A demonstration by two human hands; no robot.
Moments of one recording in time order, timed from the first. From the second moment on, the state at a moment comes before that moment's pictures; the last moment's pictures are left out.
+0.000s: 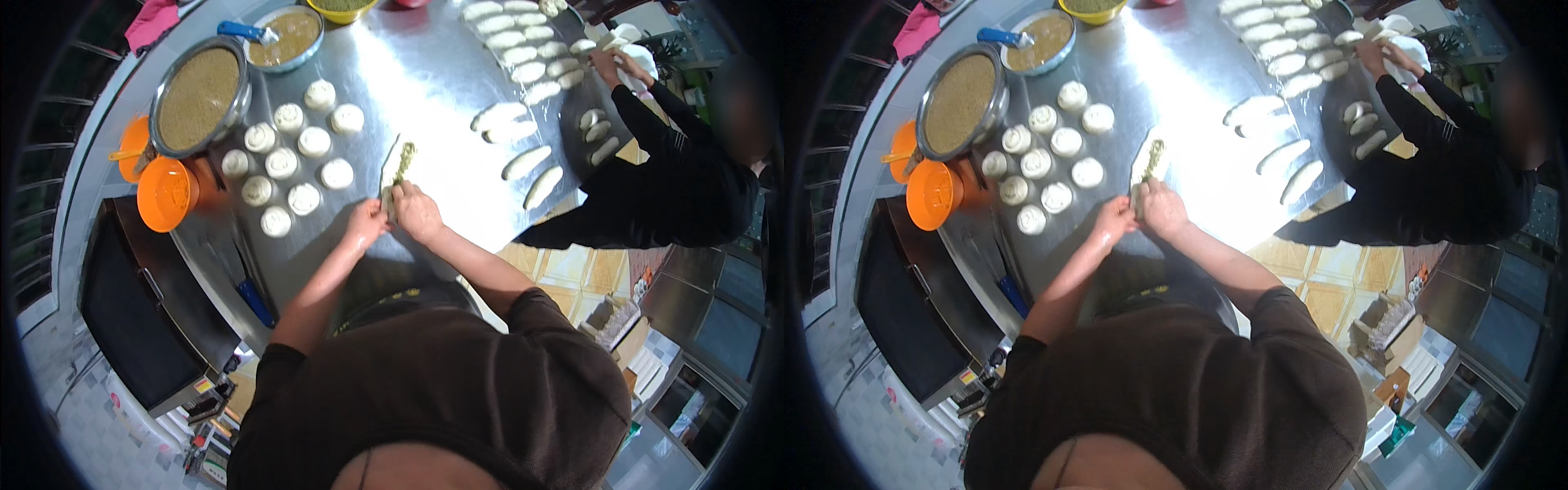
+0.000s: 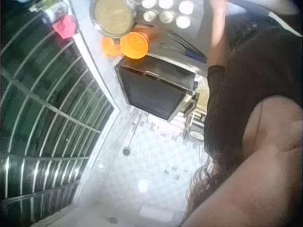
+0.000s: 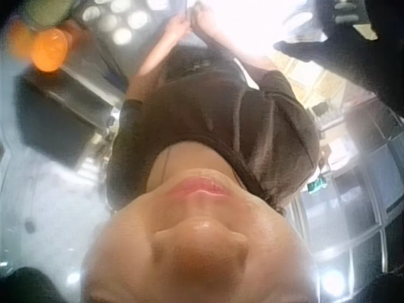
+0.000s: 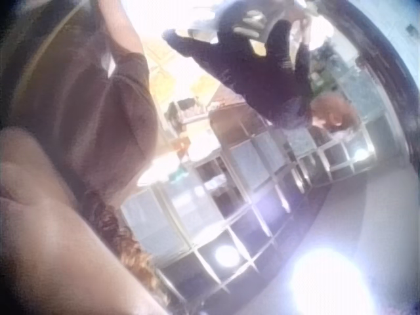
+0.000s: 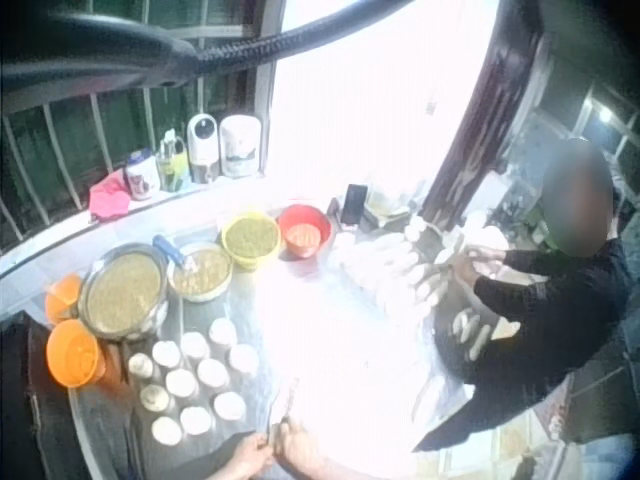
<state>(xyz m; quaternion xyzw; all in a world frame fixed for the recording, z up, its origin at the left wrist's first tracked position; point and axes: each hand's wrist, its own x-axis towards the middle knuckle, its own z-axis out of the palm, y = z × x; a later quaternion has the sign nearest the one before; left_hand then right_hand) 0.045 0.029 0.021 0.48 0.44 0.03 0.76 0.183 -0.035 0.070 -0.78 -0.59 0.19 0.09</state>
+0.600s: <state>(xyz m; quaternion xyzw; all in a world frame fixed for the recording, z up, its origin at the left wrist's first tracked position) 0.042 0.042 0.024 0.45 0.41 0.00 0.79 0.381 0.347 0.118 -0.81 -0.56 -0.04 0.16</state>
